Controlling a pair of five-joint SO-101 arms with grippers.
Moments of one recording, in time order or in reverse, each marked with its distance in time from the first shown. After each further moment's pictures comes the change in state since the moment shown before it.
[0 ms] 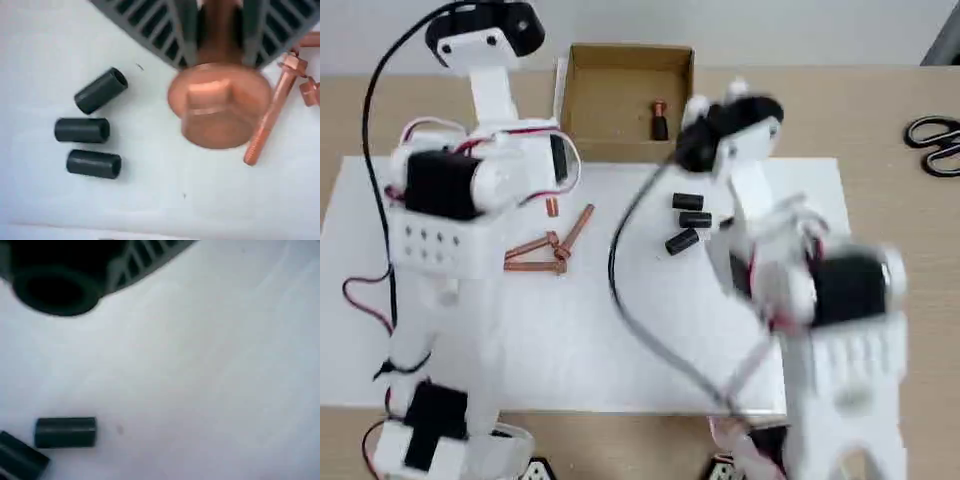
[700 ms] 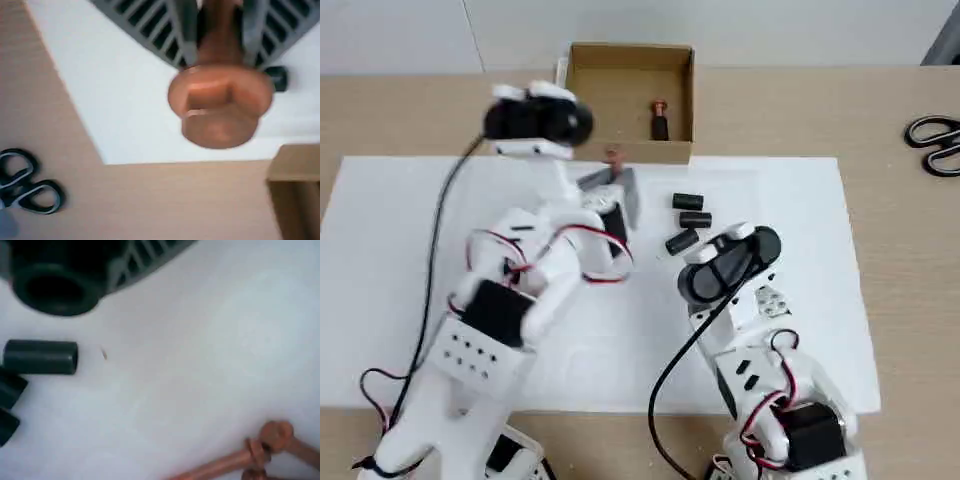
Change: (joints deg) left arm 14.5 -33.3 65.2 -58.8 6.6; right arm -3.5 -48.3 64.1 -36.8 -7.4
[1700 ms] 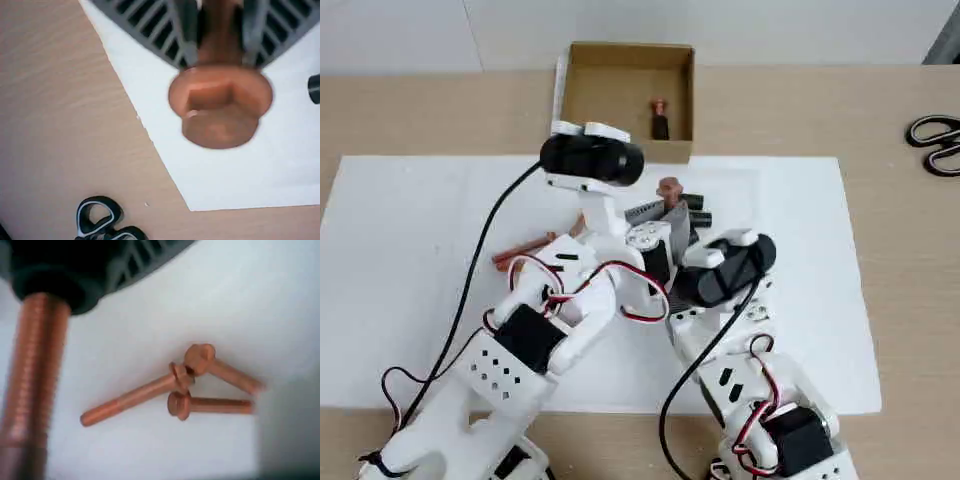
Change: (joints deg) left arm 9.5 -1.1 5.3 -3.9 4.6; right arm -7.5 -6.2 6.2 -7.2 -10.5
